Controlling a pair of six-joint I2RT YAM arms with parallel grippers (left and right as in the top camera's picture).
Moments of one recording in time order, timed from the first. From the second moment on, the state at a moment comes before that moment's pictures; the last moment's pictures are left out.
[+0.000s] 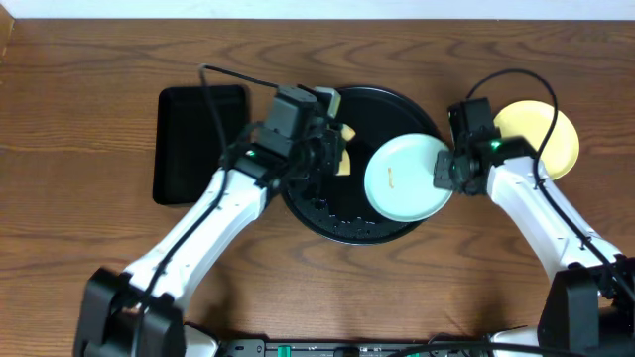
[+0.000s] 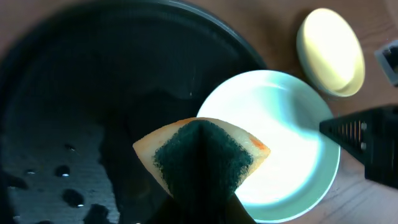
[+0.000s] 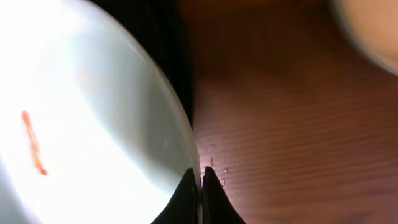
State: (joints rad) left arm -0.48 1.57 1.14 -0.38 0.29 -0.36; right arm 0.20 1.61 1.05 -0.75 0.12 0.37
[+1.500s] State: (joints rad) left arm -0.72 1.92 1.14 -0.10 0.22 -0.30; right arm 0.20 1.60 0.90 -0.59 0.08 0.38
